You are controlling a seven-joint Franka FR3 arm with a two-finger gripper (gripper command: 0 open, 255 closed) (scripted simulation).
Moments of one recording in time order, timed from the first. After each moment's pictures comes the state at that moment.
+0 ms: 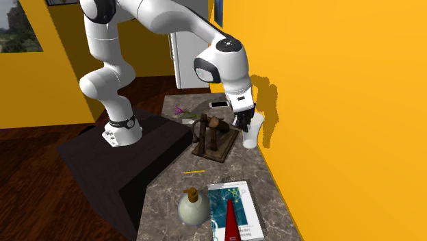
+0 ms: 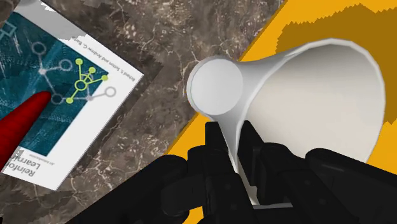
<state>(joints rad) 0.12 0.21 0.00 -2.00 0.40 2.33 0.04</state>
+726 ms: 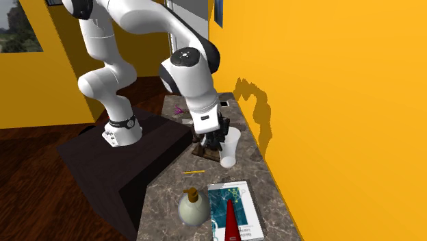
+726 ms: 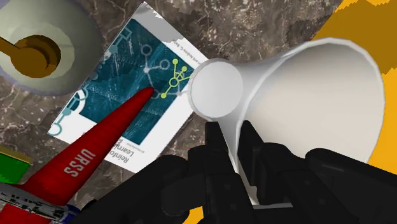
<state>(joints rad) -0.03 0.12 -0.10 -2.10 0.43 2.26 -0.22</state>
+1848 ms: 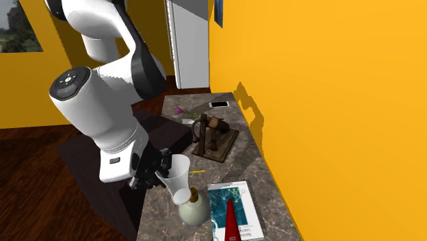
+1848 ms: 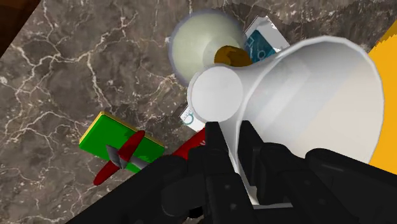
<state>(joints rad) -0.27 0.16 -0.29 -2.02 0.43 2.08 -0.59</state>
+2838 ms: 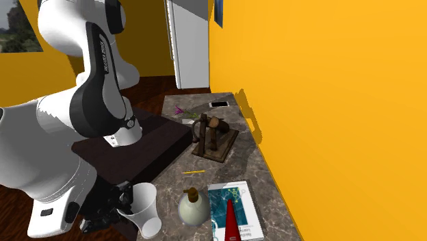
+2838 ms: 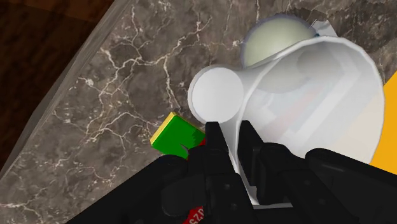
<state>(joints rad) -0.41 0.34 -0.35 -1.85 0.47 2.01 -0.80</state>
